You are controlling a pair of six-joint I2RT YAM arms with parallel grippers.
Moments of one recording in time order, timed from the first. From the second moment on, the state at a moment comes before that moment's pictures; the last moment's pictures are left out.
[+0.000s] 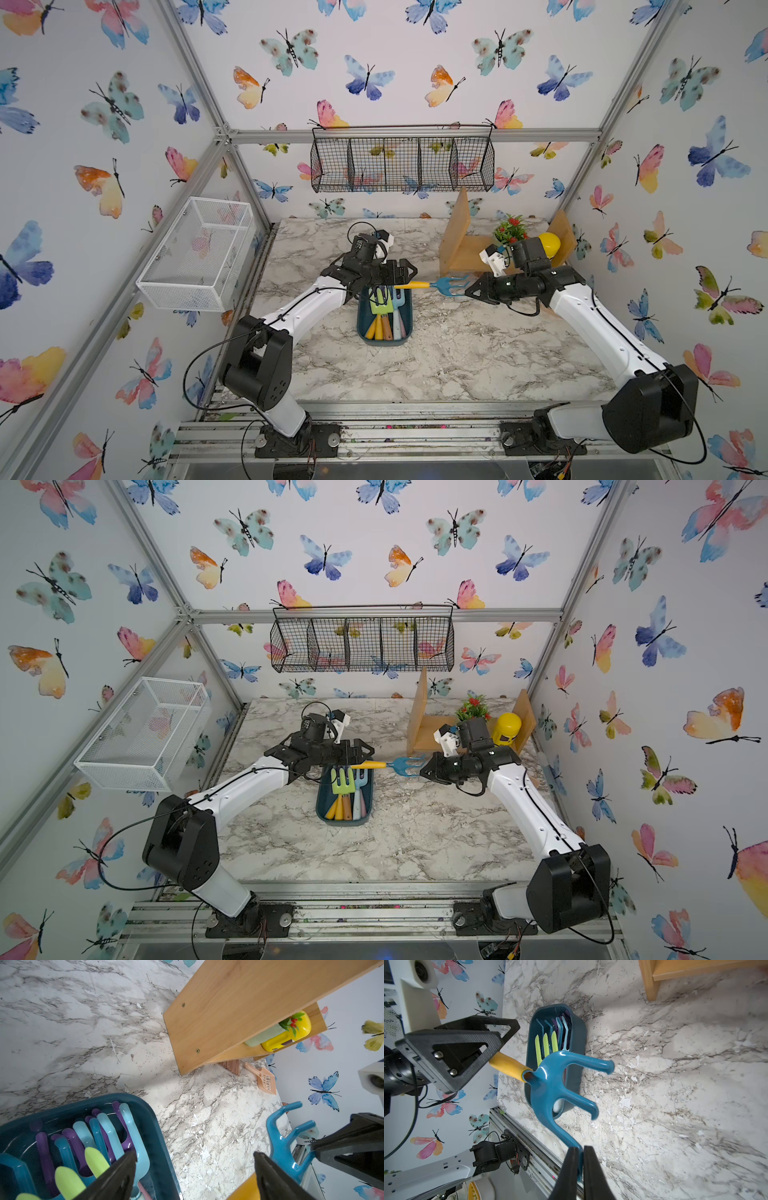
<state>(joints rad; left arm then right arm) -0.49 1.63 1.21 -0.21 0.43 -0.48 0.31 1.38 1.19 -0.78 -0.58 0.37</state>
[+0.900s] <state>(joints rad) -0.49 1.63 1.16 -0.09 0.68 -0.50 0.35 1.57 1.39 -0.75 -0.59 0.32</state>
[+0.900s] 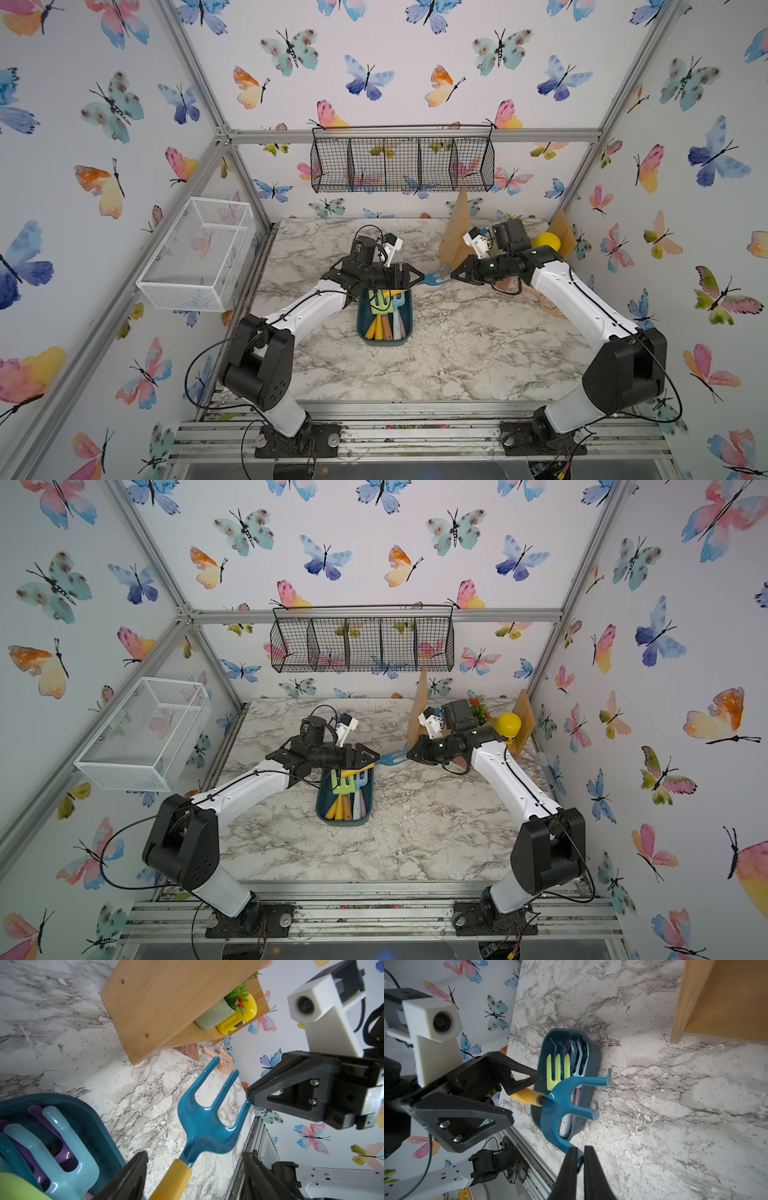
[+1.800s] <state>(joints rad) -0.49 1.63 1.16 -0.09 0.71 -0.48 0.36 1.71 1.66 -0.80 -0.66 0.29</state>
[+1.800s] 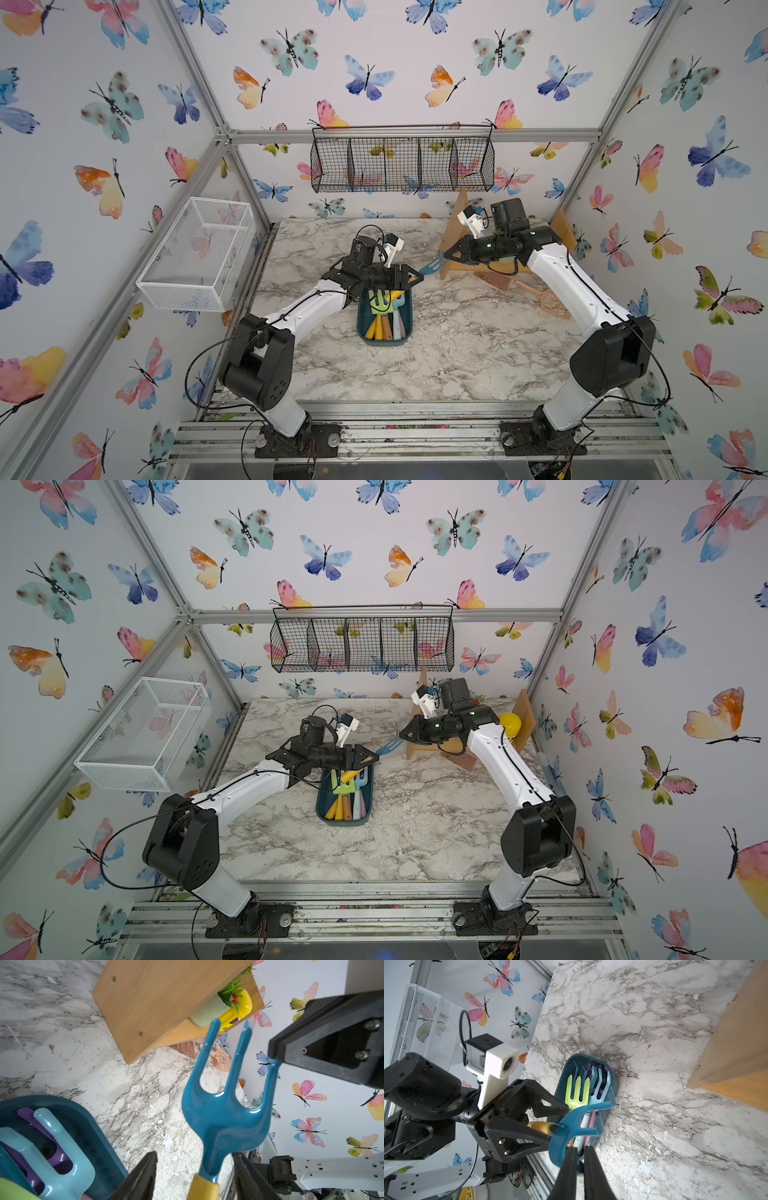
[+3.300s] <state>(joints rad) -0.51 1.63 1.20 -0.27 0.42 -0.48 0.50 1.80 1.44 -0.33 -0.67 0.62</state>
